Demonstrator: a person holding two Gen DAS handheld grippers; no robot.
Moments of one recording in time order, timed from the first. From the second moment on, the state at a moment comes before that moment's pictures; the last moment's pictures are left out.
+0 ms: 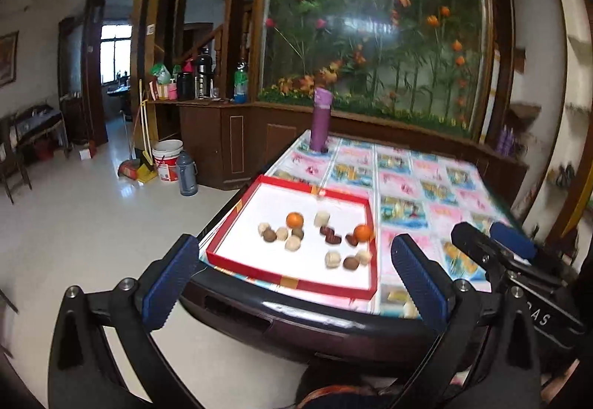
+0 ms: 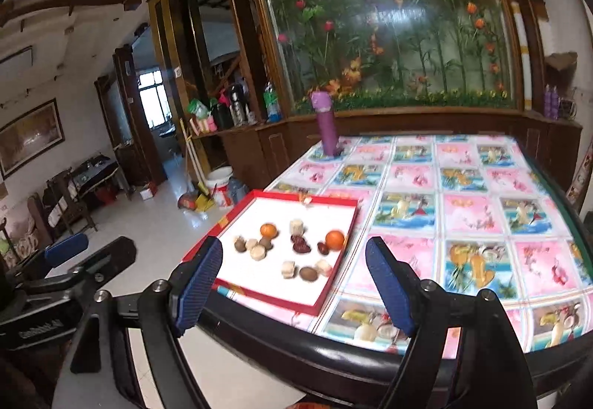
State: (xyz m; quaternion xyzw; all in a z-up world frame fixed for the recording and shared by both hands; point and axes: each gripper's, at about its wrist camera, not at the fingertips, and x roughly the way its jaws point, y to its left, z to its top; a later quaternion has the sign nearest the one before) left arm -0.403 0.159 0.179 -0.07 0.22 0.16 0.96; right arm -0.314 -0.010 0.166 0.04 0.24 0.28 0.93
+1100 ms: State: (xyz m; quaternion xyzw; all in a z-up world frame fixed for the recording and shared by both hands) left arm -0.335 0.201 0.137 -0.06 0.29 0.31 0.90; right arm -0.274 -0.004 0.137 -0.01 0.23 0.32 0.92
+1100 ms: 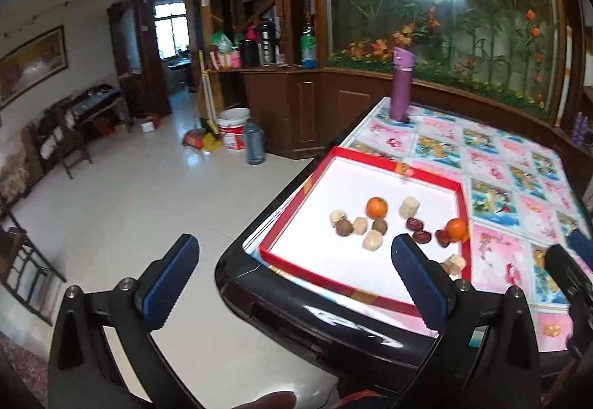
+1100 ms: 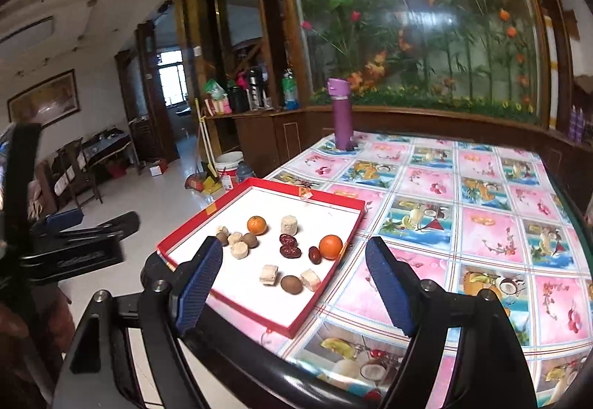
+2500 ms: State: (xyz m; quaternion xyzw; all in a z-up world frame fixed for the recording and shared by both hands) left arm -0.415 0.171 0.147 -0.07 0.26 0.30 0.92; right arm -0.343 -0.006 0.158 -0.03 0.20 0.31 0.93
